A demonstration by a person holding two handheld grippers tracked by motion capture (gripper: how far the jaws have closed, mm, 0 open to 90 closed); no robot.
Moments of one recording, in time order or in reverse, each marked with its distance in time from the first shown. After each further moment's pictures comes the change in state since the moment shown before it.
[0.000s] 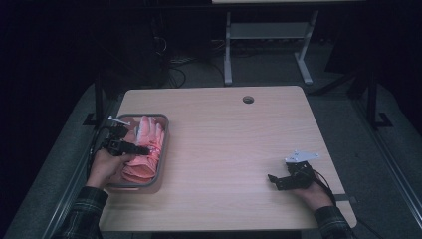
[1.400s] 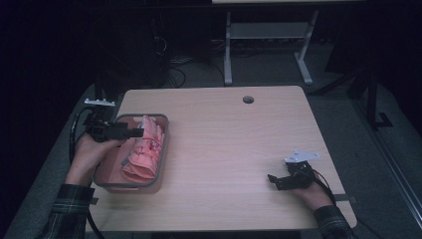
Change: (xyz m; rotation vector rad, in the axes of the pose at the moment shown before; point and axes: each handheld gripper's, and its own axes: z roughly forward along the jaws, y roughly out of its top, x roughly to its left) left arm -0.054 0.024 -0.077 -0.253 0.013 0.190; right arm 0.000 0.000 0.000 0.000 0.001 0.006
